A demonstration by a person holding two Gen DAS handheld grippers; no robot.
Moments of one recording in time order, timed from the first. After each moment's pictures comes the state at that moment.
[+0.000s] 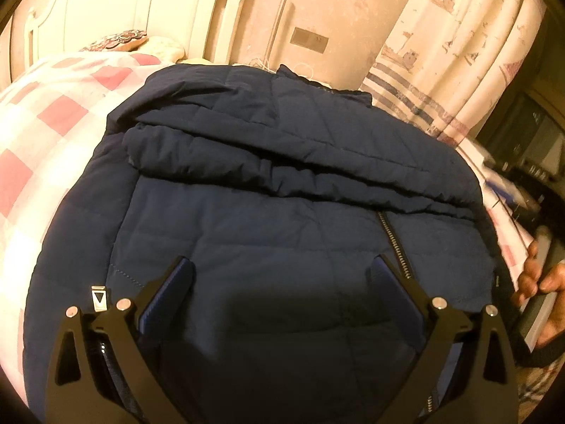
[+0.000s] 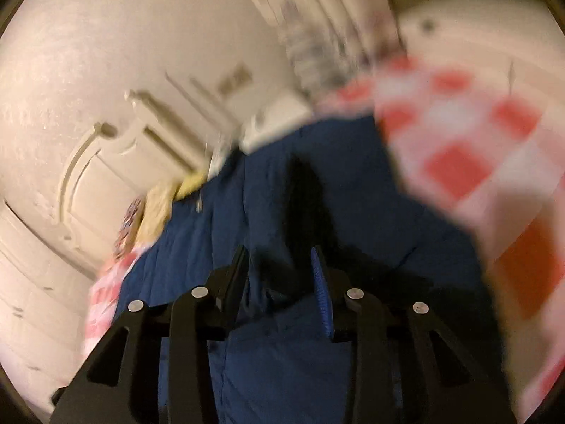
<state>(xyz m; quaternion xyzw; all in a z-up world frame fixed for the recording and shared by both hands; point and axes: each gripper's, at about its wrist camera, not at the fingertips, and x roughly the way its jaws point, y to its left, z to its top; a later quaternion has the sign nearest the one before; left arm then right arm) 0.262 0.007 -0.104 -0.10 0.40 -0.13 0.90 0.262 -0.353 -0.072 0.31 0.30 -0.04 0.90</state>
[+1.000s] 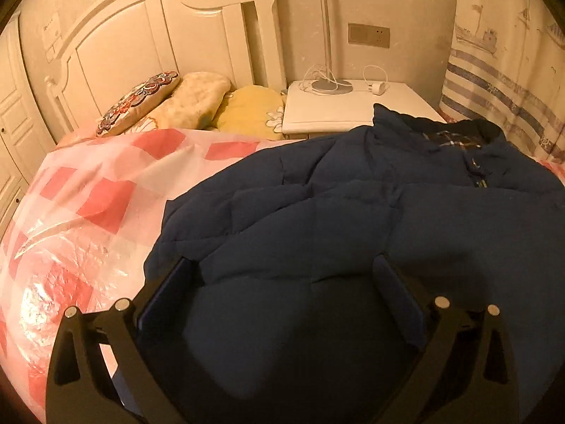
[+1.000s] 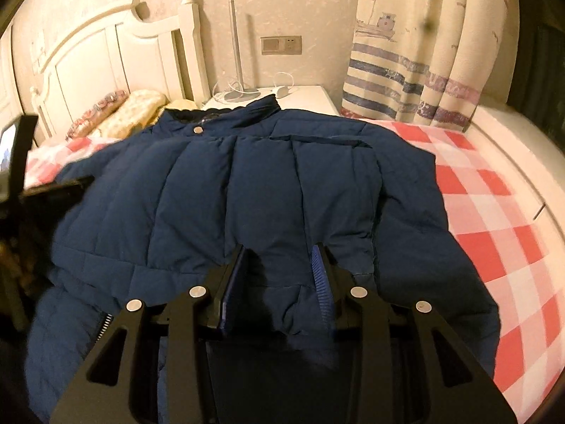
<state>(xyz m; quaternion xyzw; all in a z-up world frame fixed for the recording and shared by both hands) 0.457 0.016 -0.098 0.04 0.40 0.01 0.92 0.310 -0.280 -0.105 0.06 0.38 -0.03 0.92</state>
